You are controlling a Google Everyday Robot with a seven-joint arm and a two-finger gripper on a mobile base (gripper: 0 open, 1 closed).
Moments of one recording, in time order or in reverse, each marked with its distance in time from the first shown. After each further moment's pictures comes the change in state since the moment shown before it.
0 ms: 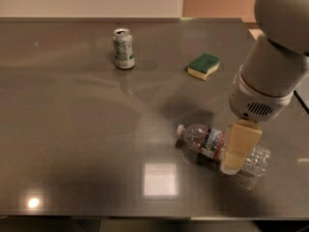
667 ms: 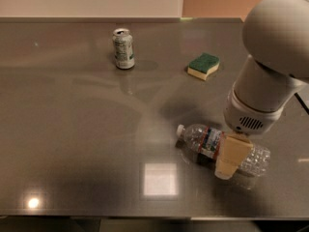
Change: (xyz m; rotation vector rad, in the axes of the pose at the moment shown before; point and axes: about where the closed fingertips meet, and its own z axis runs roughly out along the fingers) arm 0.004 0.010 0.030 -0.035 0.021 0.041
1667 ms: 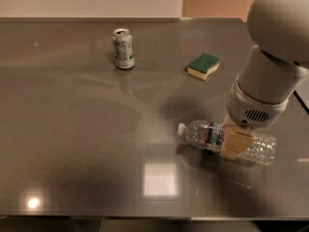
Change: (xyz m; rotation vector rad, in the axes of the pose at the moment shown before) arm 0.001 -0.005 -0.012 -0.018 -0.001 -0.057
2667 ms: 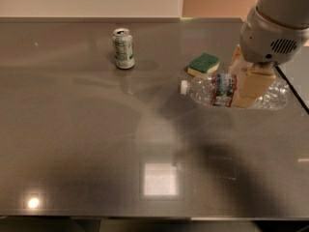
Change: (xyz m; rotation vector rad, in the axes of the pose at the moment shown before) arm -0.017 -0.050 -0.093 0.046 -0.048 -0.220
